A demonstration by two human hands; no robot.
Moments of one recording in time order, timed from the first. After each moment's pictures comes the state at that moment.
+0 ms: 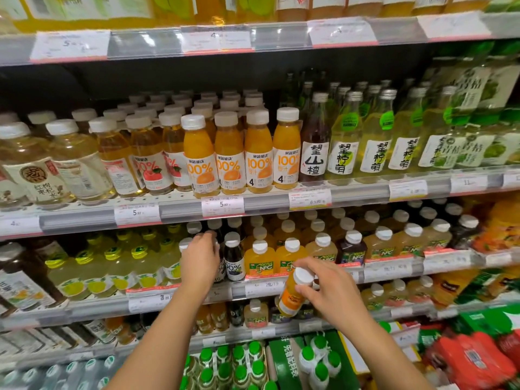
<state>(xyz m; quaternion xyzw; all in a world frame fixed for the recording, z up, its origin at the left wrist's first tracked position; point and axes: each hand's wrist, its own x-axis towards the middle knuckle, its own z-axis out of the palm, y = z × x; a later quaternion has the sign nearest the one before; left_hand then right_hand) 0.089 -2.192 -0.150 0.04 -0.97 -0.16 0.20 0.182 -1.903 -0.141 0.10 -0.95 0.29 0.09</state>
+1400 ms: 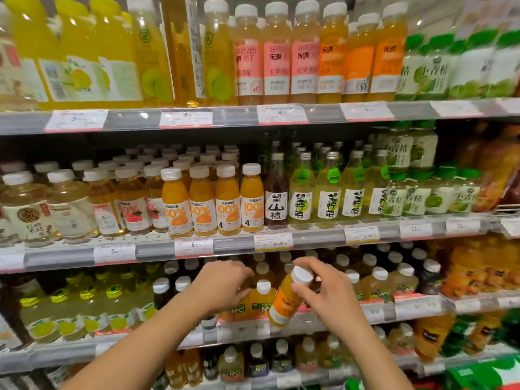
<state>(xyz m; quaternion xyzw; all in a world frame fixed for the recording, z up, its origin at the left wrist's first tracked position) 0.125 -2.090 -0.044 -0.26 -0.96 0.07 0.05 0.181 -1.838 -0.063 0.11 -0.90 0.38 0.17</state>
